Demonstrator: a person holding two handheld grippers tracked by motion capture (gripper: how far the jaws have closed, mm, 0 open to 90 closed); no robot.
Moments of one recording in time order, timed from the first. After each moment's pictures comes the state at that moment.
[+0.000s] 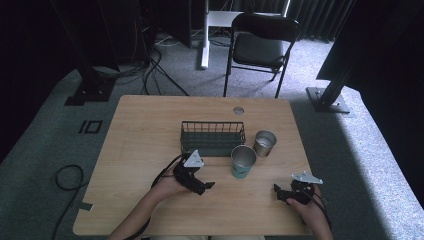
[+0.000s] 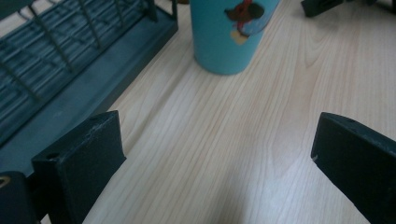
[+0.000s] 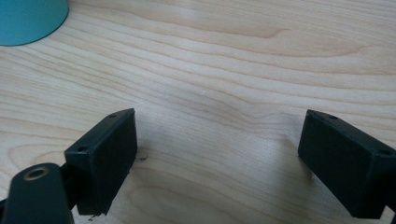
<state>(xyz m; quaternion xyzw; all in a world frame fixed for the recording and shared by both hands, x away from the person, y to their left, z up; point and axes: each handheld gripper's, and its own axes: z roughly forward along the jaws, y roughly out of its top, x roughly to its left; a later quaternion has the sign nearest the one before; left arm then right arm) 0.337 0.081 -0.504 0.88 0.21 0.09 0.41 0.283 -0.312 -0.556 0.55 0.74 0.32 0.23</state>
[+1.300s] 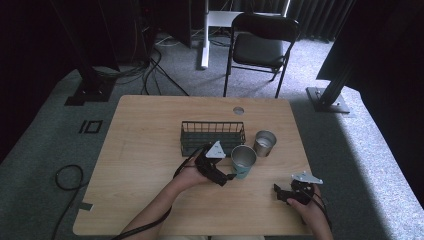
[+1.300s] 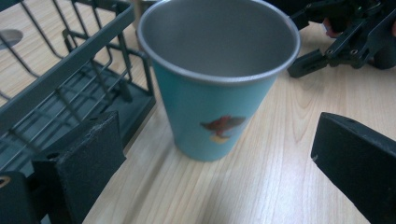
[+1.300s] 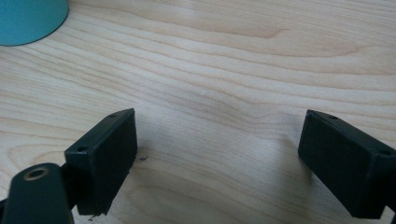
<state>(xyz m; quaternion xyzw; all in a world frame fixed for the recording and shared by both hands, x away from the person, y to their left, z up) 0.360 0.019 -0.487 0.87 0.18 0.08 0.45 0.283 -0.312 -0.556 0.55 0.74 0.32 0.23</state>
